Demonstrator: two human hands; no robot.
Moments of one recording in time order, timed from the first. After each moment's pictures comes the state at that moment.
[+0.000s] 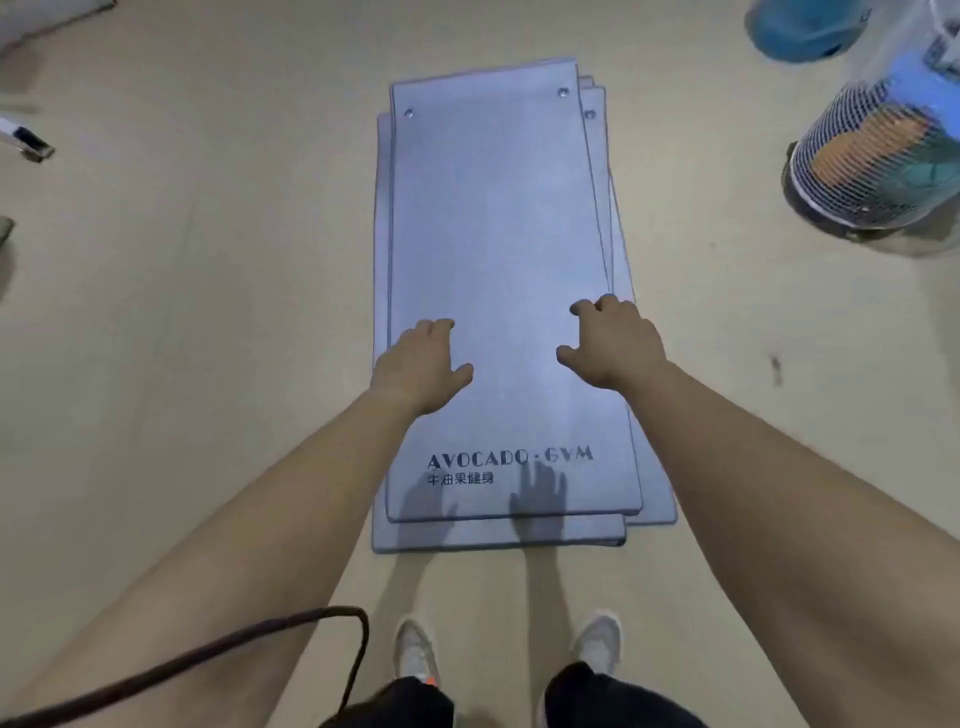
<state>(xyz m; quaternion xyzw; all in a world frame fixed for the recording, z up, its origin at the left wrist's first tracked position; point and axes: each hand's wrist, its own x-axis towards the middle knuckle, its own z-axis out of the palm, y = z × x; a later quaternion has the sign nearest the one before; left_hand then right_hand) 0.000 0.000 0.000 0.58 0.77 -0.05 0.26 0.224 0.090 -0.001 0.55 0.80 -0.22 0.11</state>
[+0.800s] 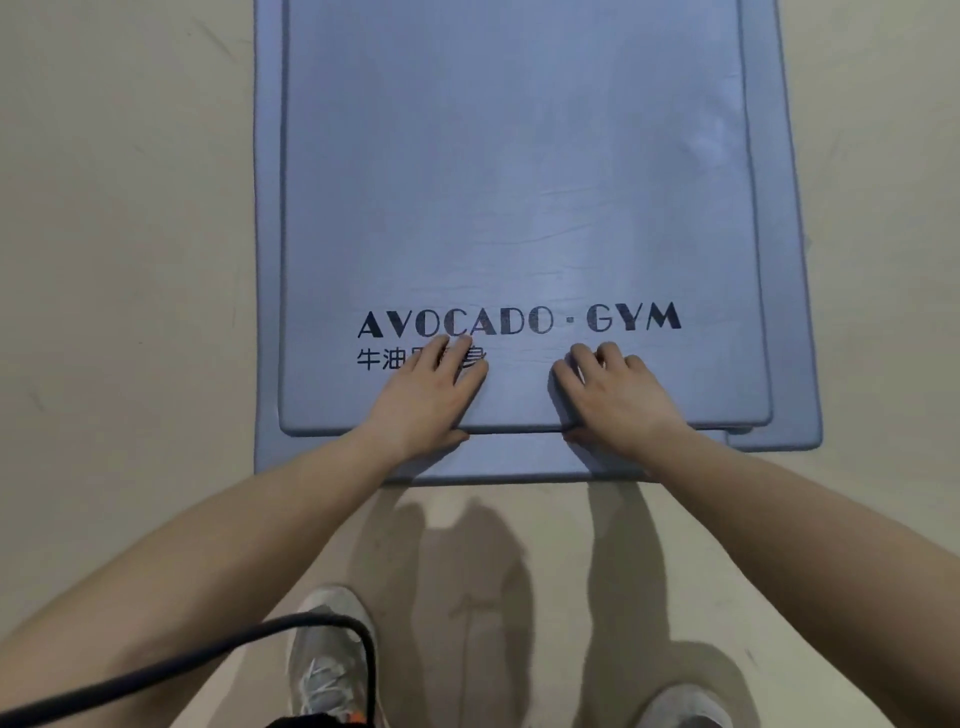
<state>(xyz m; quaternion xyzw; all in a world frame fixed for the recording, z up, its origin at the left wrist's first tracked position) 0.014 -0.162 -0.514 0.75 0.60 -0.20 0.17 0.264 -0.079 -0.517 0.32 0.90 -0.04 0.29</state>
